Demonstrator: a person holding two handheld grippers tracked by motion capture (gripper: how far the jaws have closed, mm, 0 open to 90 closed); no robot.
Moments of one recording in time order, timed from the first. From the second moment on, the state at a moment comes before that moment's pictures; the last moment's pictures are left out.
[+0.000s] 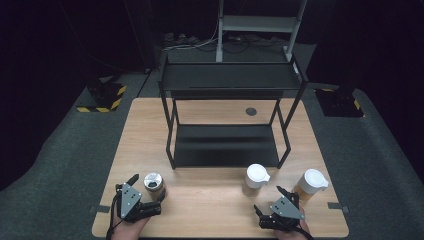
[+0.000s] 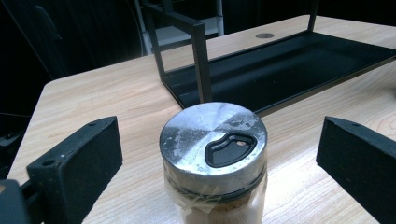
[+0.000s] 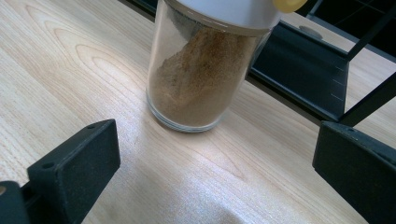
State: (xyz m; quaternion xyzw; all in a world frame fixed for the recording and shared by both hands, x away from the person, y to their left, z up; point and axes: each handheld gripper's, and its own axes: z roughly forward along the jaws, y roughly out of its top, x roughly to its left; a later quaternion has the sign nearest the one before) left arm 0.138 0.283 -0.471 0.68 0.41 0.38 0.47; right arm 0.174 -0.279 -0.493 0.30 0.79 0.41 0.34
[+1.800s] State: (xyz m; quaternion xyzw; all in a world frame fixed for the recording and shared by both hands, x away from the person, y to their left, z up) left arm 0.155 0.300 -0.488 0.67 0.43 0.33 0.51; right arm 0.174 -0.279 -0.493 0.30 0.79 0.41 0.34
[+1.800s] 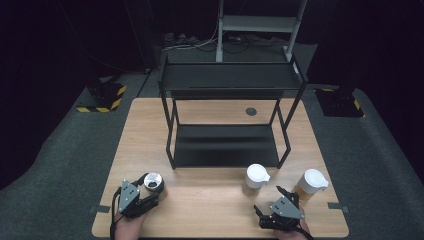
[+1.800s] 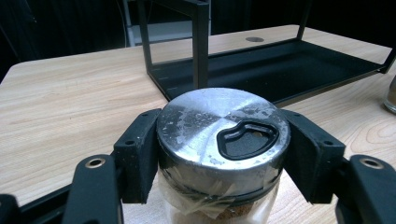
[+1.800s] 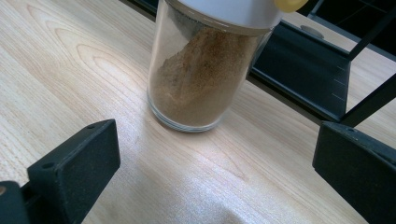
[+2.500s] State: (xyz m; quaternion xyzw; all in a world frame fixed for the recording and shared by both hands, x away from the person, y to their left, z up) left arm 0.151 0.294 -0.480 0.66 0.42 0.34 0.52; right arm 0.175 -0.279 -0.492 0.30 0.79 0.41 0.34
